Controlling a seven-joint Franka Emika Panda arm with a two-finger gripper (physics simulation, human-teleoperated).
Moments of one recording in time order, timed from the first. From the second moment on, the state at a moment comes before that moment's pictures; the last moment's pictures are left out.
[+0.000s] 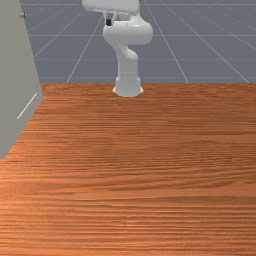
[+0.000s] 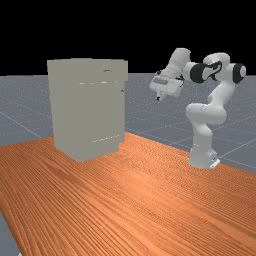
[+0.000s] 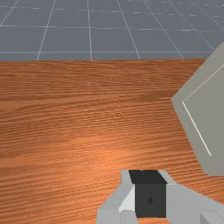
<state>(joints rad) -0.05 -1.01 -0.10 -2.76 -0.20 2.26 0.85</state>
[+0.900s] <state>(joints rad) -0.07 -1.10 -0.08 -2.64 -0.22 2.32 0.86</state>
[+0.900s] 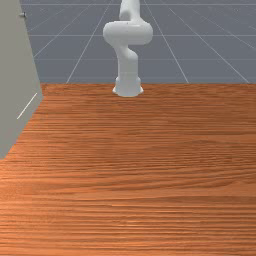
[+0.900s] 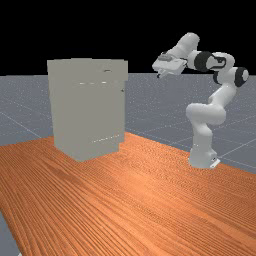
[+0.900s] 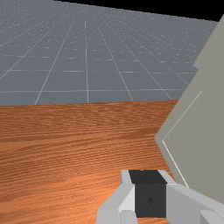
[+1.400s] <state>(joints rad) -0.20 -1.10 -0.19 -2.61 -0.32 2.40 0.81</state>
